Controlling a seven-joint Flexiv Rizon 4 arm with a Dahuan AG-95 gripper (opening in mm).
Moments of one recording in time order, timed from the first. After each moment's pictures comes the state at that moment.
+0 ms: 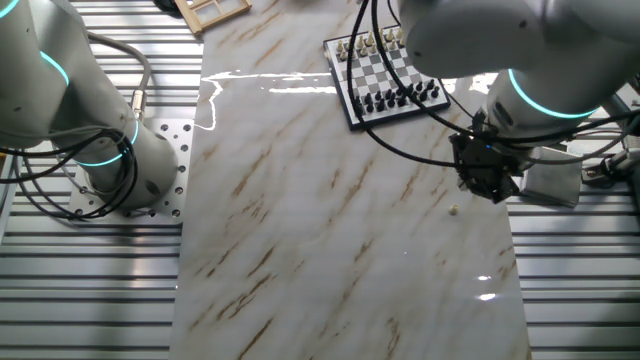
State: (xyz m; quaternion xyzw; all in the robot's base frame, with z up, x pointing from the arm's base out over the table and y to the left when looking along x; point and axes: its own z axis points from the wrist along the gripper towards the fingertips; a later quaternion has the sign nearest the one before) arm 0.594 -0.080 0.129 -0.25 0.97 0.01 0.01
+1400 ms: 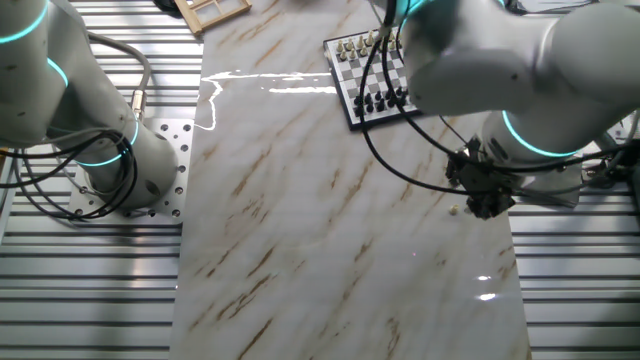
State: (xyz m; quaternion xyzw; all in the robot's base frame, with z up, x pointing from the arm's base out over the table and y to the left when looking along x) arm 0.605 -0.085 0.071 -0.27 0.96 0.03 0.01
